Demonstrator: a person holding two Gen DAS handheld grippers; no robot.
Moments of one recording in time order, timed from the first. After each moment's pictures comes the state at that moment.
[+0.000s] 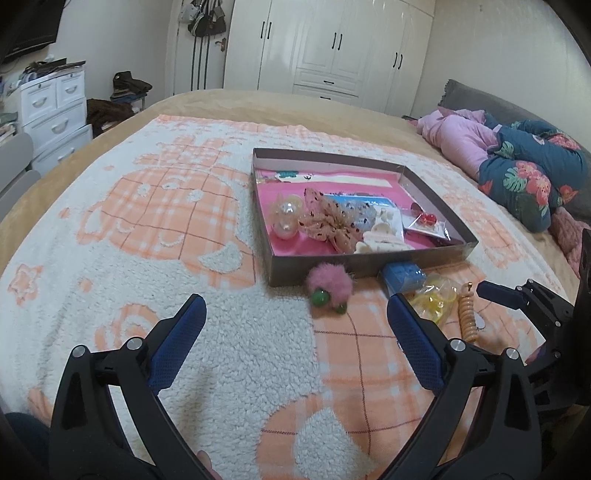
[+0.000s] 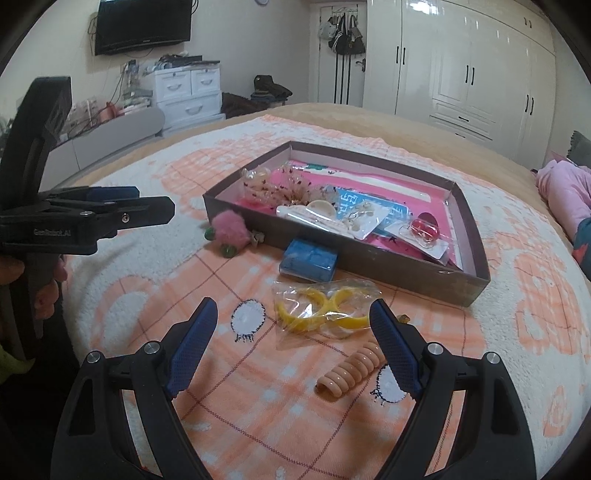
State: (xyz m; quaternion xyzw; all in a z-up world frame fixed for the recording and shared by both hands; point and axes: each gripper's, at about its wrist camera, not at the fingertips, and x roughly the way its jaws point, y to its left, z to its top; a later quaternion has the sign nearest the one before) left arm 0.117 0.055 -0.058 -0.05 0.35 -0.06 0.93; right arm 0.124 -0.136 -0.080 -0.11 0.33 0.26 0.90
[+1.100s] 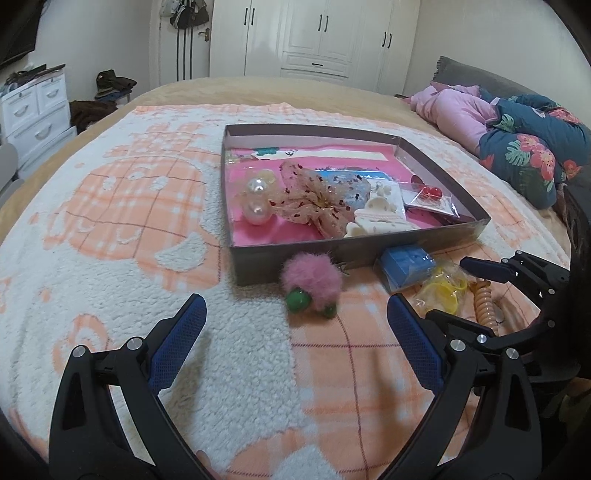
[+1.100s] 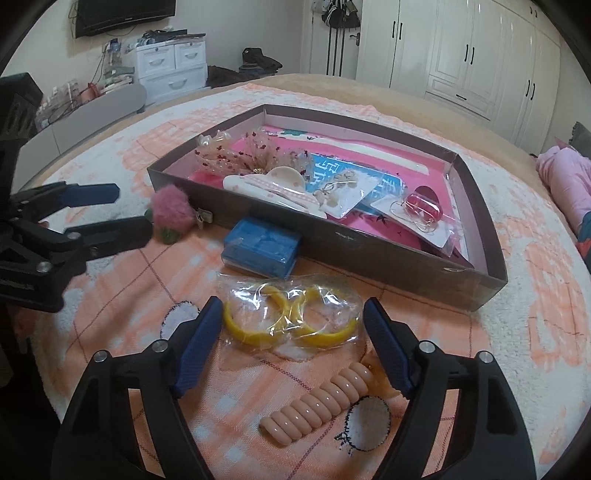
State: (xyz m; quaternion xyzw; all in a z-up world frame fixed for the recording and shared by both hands) left arm 0.151 0.029 -0.087 -0.02 0.37 -0.08 0.92; right arm 0.176 -0.140 -0.109 -0.13 0.38 0.24 0.88
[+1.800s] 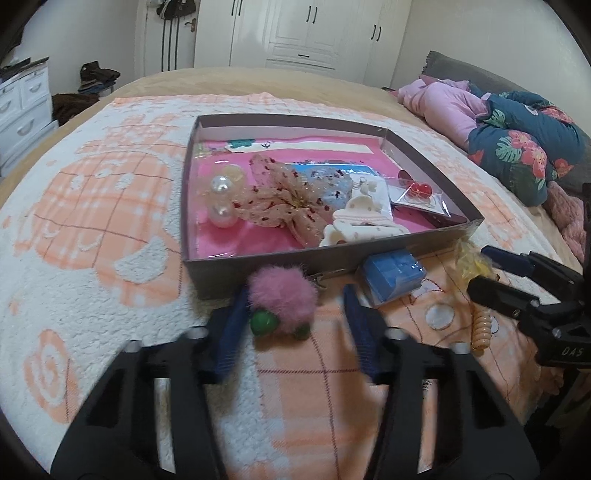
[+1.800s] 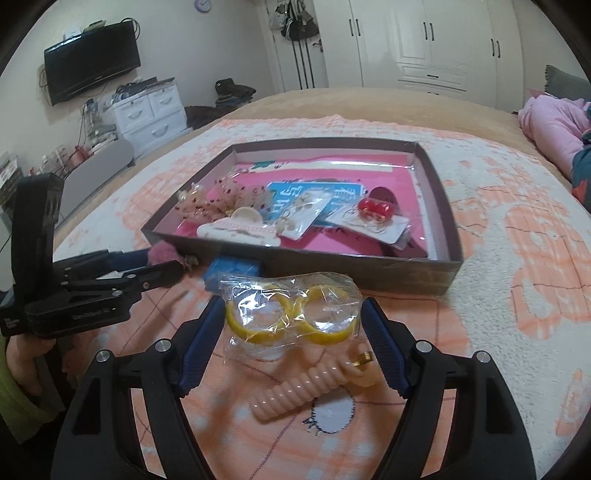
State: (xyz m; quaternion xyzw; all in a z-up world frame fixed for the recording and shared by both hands) left arm 0.172 0.014 -0.096 -0.03 0.39 -0.11 0.91; right arm 0.176 -0.188 -0.082 -0.01 0.37 0.23 0.90
